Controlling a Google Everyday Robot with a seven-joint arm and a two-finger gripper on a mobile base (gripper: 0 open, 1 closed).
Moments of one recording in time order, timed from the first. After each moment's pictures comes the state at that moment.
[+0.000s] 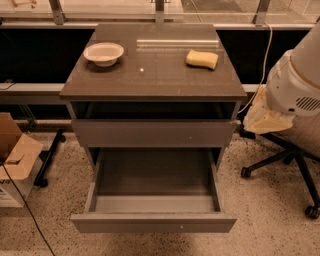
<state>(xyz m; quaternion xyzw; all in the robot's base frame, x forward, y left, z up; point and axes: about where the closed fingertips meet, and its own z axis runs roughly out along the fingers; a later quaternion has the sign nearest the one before) 0.437 -0.198 0.928 -0.62 0.76 -0.02 0.16</state>
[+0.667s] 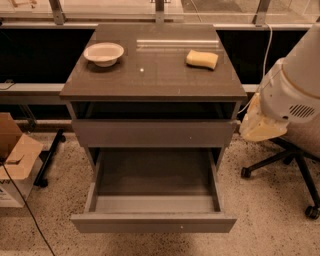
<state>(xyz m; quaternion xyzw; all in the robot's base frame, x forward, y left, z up) 0.434 -0.189 0.916 -0.64 0.75 -0.01 0.15</state>
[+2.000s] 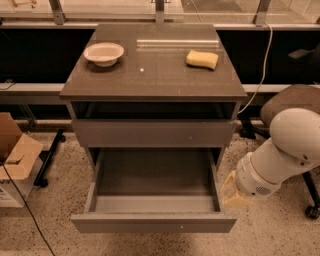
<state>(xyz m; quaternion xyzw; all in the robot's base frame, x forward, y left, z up) 0.403 -0.188 0.698 -0.64 0.75 0.13 0.12</state>
